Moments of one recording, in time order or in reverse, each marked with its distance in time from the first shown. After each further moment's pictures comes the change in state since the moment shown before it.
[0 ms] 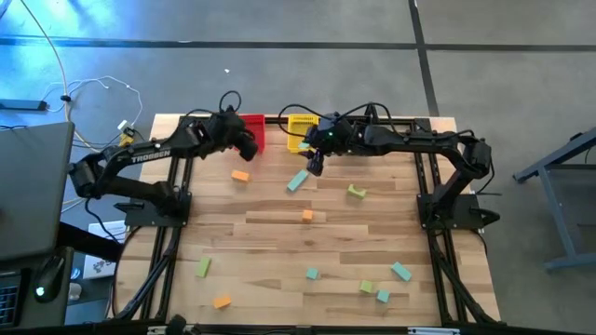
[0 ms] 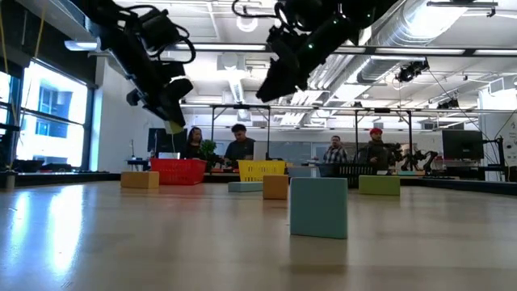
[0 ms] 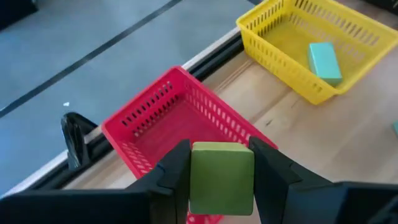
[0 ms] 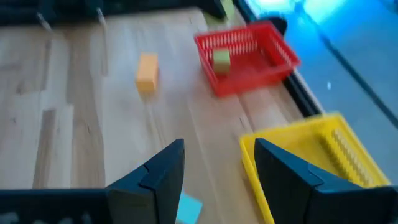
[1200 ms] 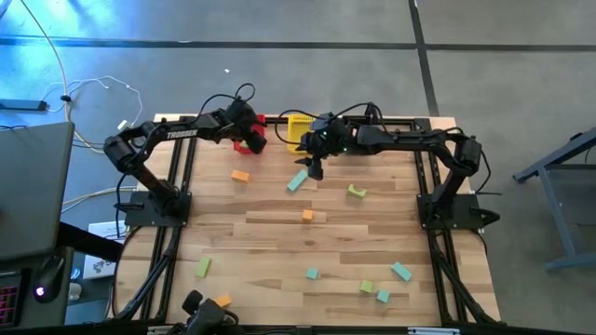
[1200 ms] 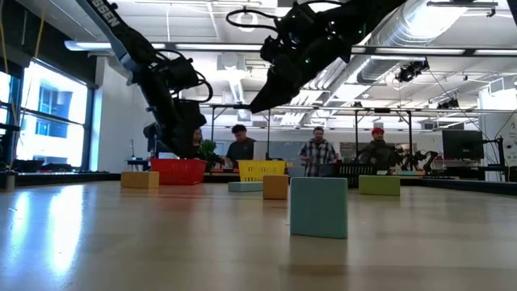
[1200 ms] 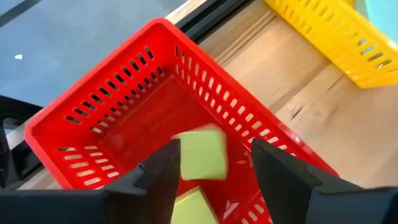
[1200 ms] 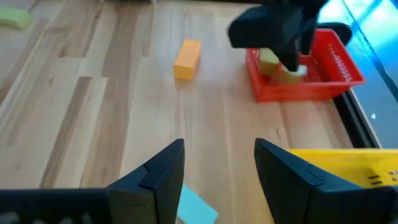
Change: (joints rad) left arm 0.155 0.362 0.145 0.019 0.212 0.042; right arm -0.027 0.083 0.000 0.042 -0.209 -0.183
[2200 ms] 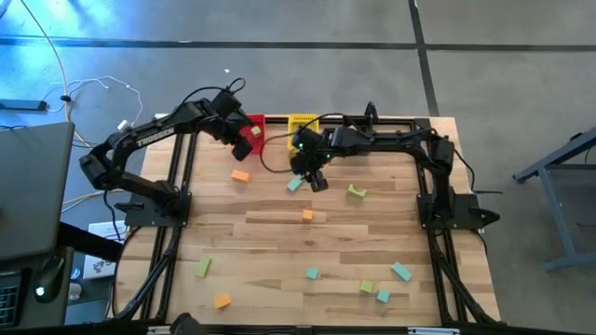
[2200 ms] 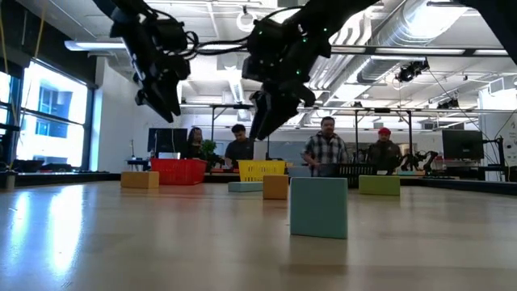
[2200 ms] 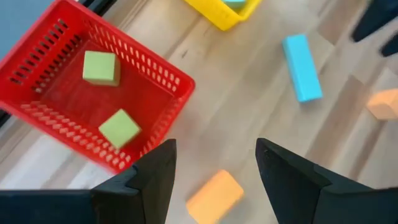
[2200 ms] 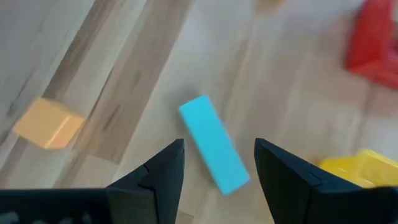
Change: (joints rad) left arm -0.025 -0.243 0.174 -0.564 0.279 0.095; right arm 0.075 0.222 0.294 -0.486 0.028 -0.392
